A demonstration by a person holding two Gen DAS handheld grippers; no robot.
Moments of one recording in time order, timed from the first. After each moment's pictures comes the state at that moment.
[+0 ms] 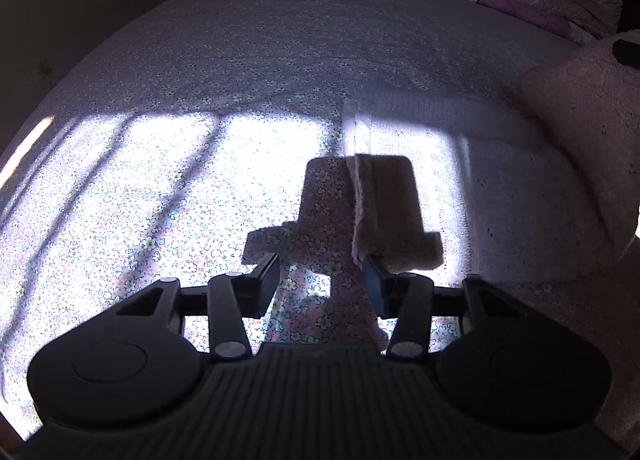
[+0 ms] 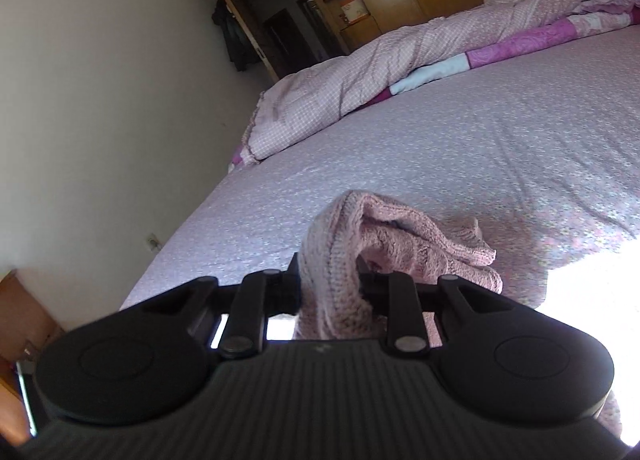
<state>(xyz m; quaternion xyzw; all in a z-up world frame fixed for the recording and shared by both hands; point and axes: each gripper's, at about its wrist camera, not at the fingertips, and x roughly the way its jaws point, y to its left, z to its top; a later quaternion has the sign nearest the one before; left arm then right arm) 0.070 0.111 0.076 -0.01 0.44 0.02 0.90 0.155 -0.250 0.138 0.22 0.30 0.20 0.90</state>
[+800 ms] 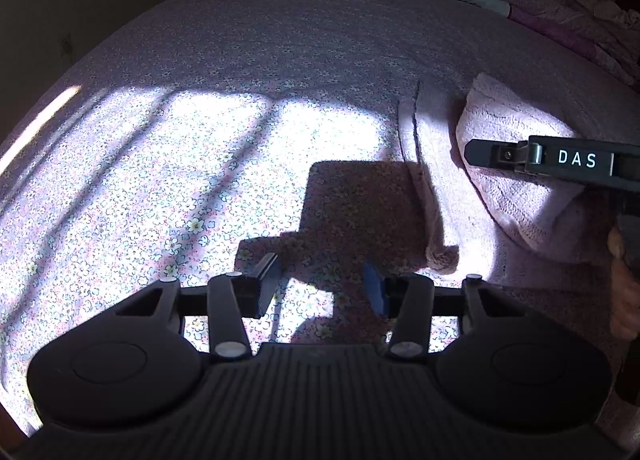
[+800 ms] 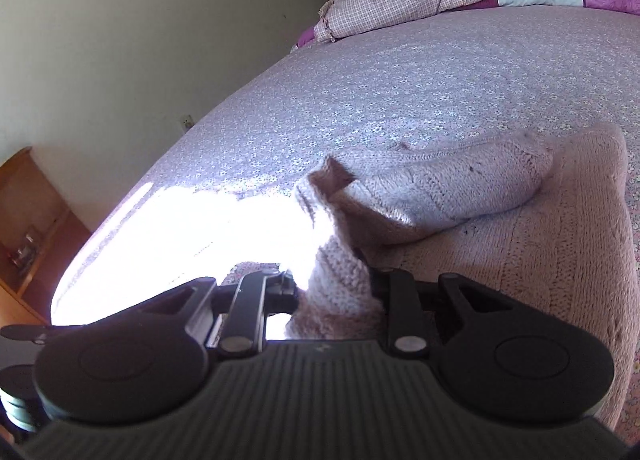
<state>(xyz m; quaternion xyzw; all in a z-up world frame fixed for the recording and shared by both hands) 0.060 0.152 0.068 -0.04 0.43 0.04 0.90 0.164 -0.083 0.053 0.13 0.39 0.30 0.86</state>
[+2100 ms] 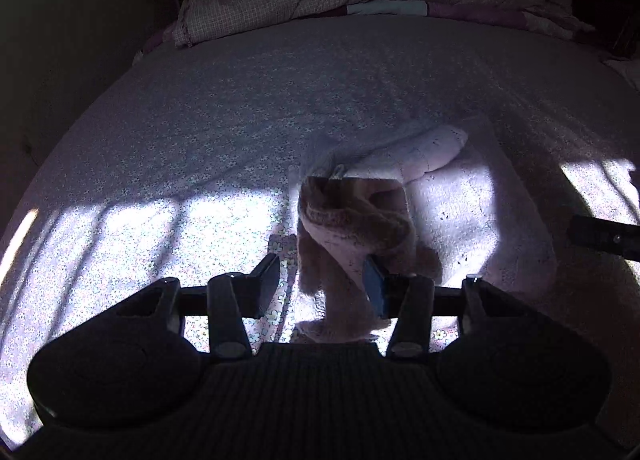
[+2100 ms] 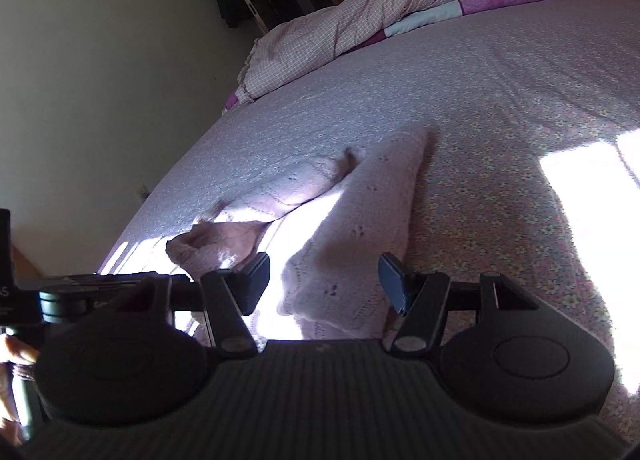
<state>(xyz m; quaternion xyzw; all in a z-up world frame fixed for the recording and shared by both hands) 0.083 0.060 0.111 0.08 0.39 -0.03 0.92 0.076 -0.215 0.060 0.21 0.36 0.17 0.89</state>
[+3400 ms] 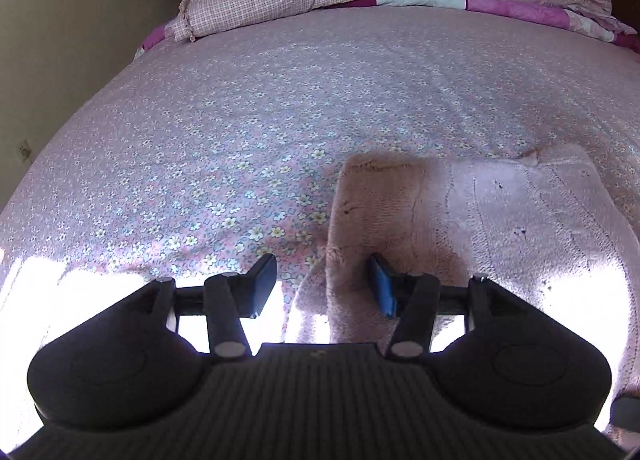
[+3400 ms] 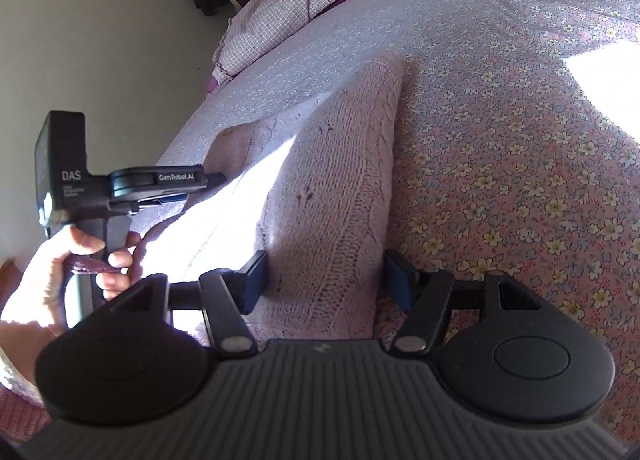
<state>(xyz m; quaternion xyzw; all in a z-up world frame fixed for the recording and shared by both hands) 0.233 0.087 0.054 0.07 0.39 0.00 0.92 0.106 -0.201 -0.013 0.27 0.40 0.18 0.86</state>
